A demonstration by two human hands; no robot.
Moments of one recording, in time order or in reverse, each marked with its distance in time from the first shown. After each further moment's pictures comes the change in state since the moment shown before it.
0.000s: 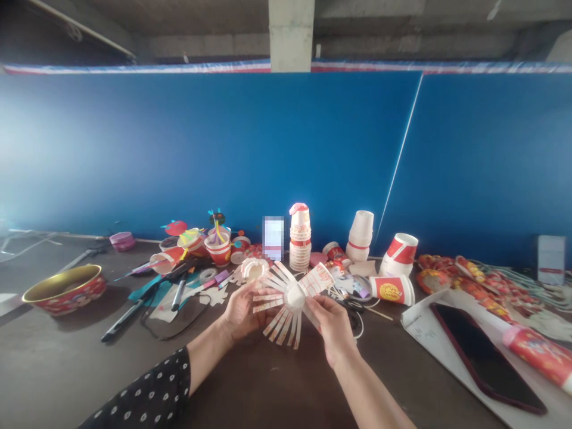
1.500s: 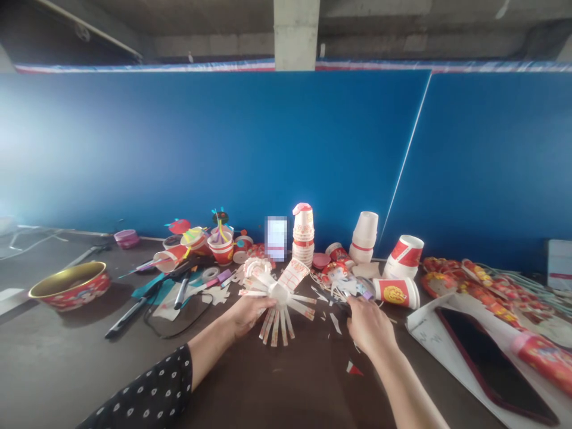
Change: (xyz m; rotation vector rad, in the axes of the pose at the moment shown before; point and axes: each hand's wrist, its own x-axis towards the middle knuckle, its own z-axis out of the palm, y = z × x) left_hand 0.011 -0.008 -0.004 0.281 0.234 0.140; right_hand 0.011 -0.048 -0.054 -1.871 0.019 -0.286
